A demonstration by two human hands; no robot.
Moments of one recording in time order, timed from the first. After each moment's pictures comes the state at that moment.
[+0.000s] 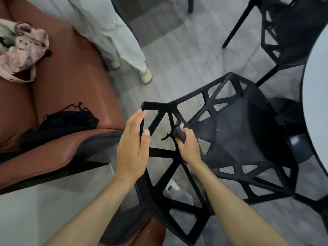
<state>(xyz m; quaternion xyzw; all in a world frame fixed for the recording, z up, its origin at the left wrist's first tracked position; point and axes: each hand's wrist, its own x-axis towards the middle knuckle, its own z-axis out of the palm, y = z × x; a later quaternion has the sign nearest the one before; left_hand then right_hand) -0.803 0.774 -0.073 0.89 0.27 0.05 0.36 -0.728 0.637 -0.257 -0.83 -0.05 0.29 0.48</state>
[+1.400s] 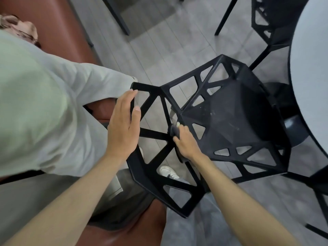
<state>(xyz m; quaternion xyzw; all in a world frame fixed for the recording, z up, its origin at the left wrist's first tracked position) -0.803 0.779 -0.084 0.92 0.24 0.07 0.30 -0.759 0.601 -0.265 -0.84 -0.16 0.37 0.36</state>
